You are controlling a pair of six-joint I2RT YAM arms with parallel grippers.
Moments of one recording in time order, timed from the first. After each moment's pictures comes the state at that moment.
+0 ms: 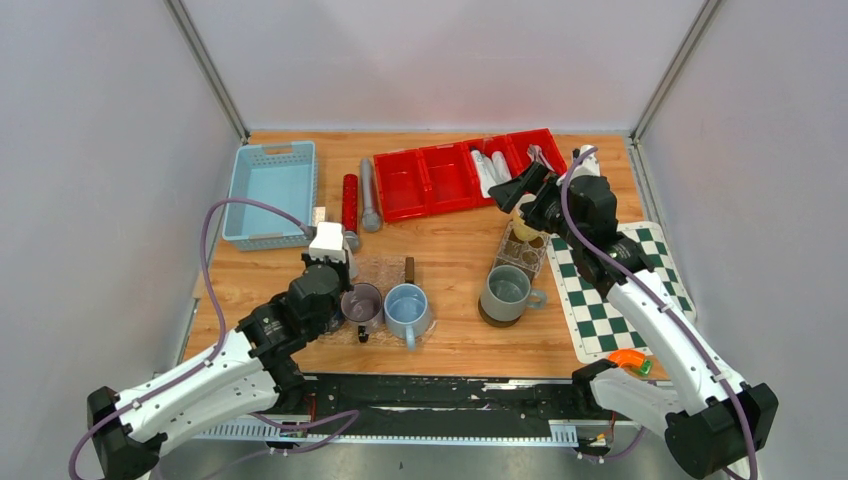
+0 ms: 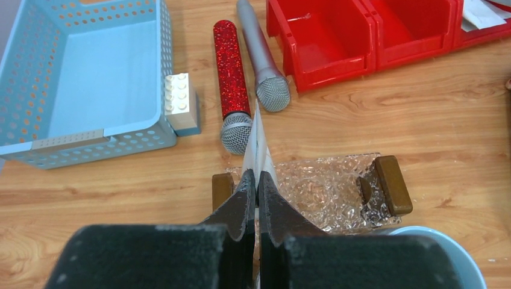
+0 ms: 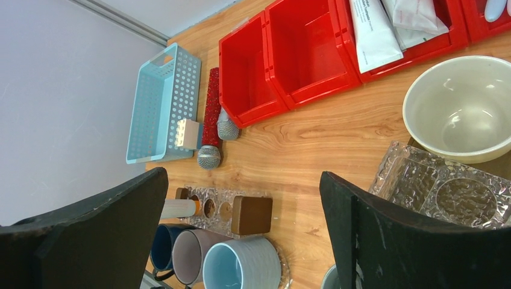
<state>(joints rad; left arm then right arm) -0.91 0.66 0.55 -0.22 -0.80 -0.23 0.39 1.03 0.98 -0.25 -0.05 0.75</state>
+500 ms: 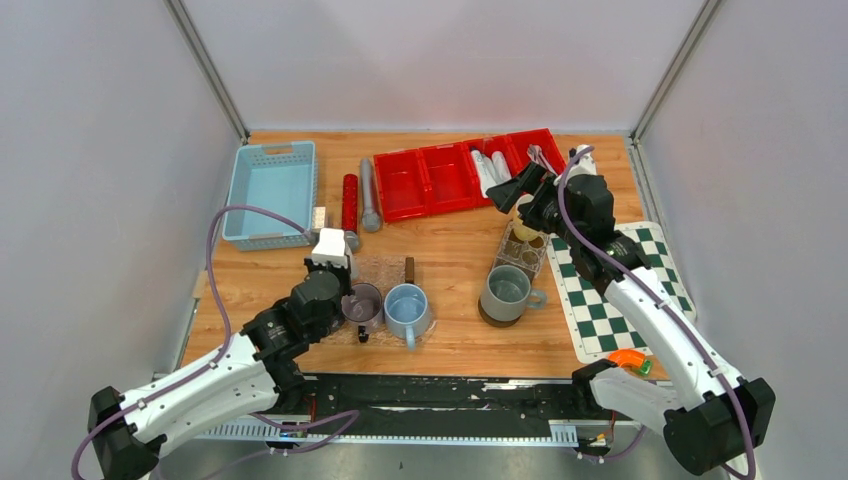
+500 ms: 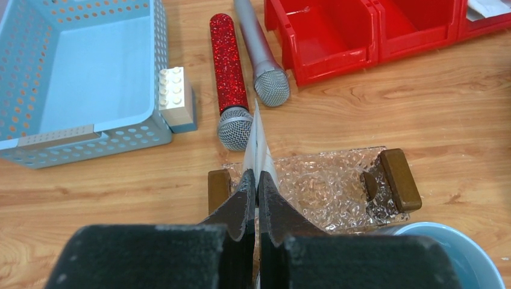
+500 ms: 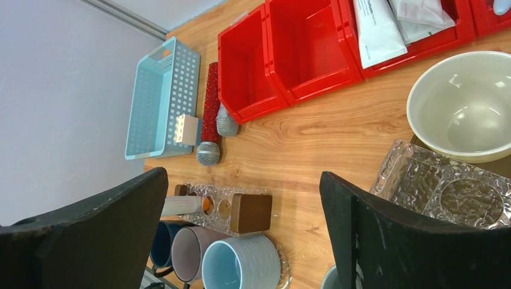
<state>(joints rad) -0.91 0.65 0.48 -0.14 -0.79 -0.20 0.39 1.05 0.98 -0.24 -0.06 0.75</state>
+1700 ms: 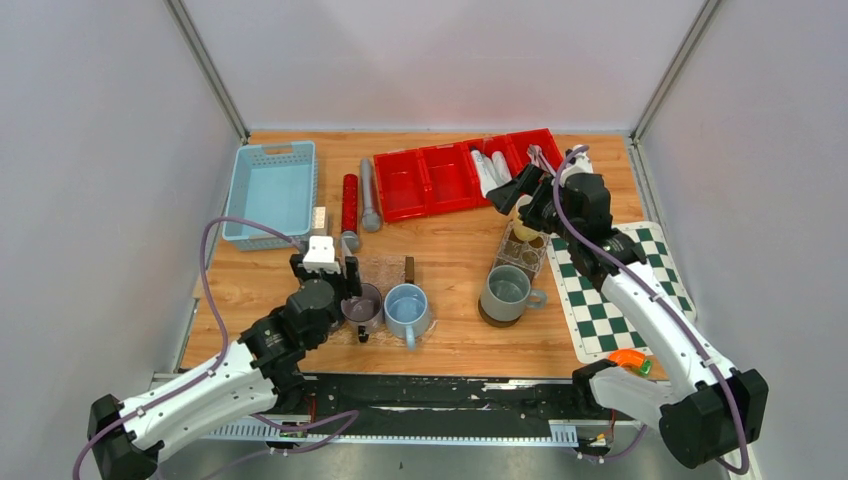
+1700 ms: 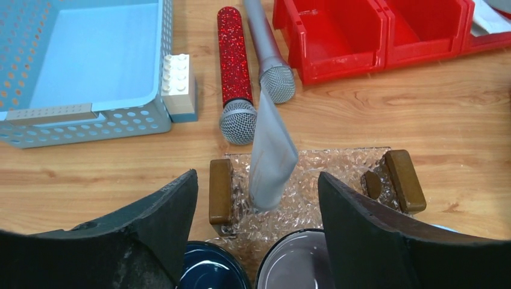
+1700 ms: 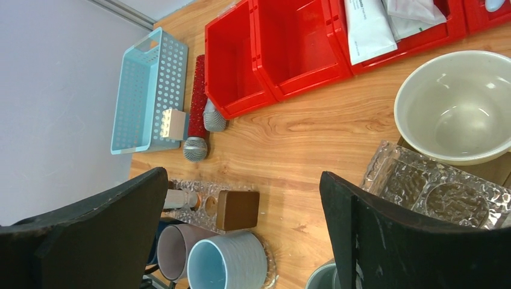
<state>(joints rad) -0.91 0.58 0.38 -0.10 -0.82 -0.27 0.36 1.08 0.96 -0.23 -0.11 0.72</state>
